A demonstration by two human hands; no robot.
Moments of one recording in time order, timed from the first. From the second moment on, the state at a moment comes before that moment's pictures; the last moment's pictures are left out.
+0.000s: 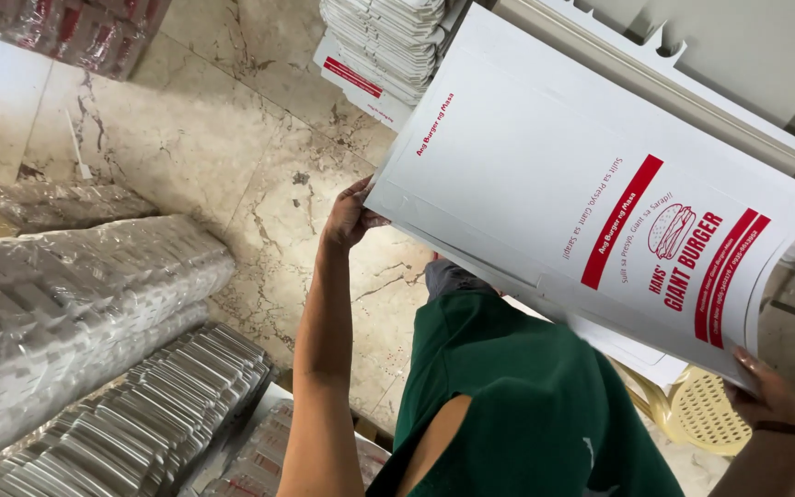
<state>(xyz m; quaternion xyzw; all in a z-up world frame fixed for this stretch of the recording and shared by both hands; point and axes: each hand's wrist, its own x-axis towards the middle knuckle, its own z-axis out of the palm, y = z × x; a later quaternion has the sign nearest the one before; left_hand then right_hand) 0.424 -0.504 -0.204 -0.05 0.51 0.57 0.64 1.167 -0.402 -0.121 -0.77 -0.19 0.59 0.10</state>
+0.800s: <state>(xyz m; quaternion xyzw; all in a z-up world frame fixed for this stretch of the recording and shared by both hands) 0.414 -0.510 -0.121 0.06 0.50 0.42 0.75 1.092 -0.454 -0.141 -0.86 -0.27 0.39 0.15</state>
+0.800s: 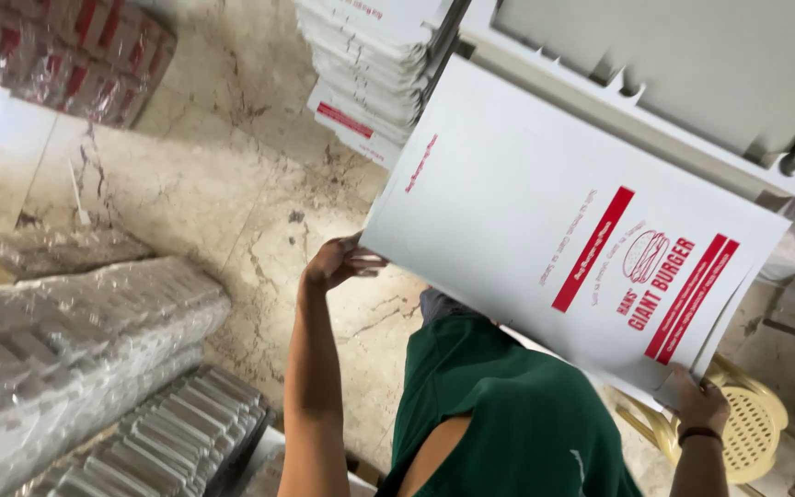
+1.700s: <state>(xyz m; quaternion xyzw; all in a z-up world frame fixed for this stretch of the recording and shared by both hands) 0.444 -0.349 -0.150 0.31 0.86 0.25 0.33 1.128 -0.464 -0.211 -0.93 -0.33 0.15 0.06</state>
